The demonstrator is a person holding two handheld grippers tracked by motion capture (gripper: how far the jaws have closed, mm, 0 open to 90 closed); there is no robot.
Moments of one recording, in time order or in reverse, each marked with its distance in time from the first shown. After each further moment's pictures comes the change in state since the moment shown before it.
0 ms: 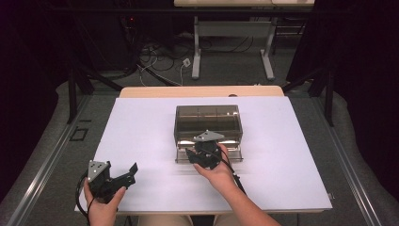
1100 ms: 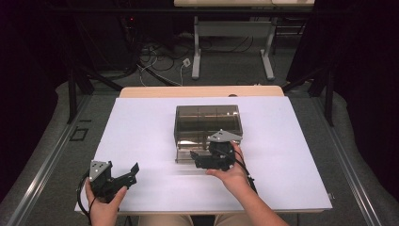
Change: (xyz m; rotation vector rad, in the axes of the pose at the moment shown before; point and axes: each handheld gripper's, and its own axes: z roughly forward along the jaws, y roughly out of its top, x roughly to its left) left arm -0.002 -0.001 0.002 0.006 -0.007 -0.003; right arm -0.016 -0.001 -0.043 -0.071 0.027 0.025
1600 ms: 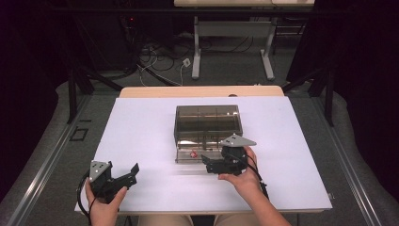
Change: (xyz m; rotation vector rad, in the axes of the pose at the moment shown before) left arm -0.001 -0.001 0.000 0.000 0.001 0.004; right arm -0.019 -0.016 -0.024 -0.012 -0.037 0.003
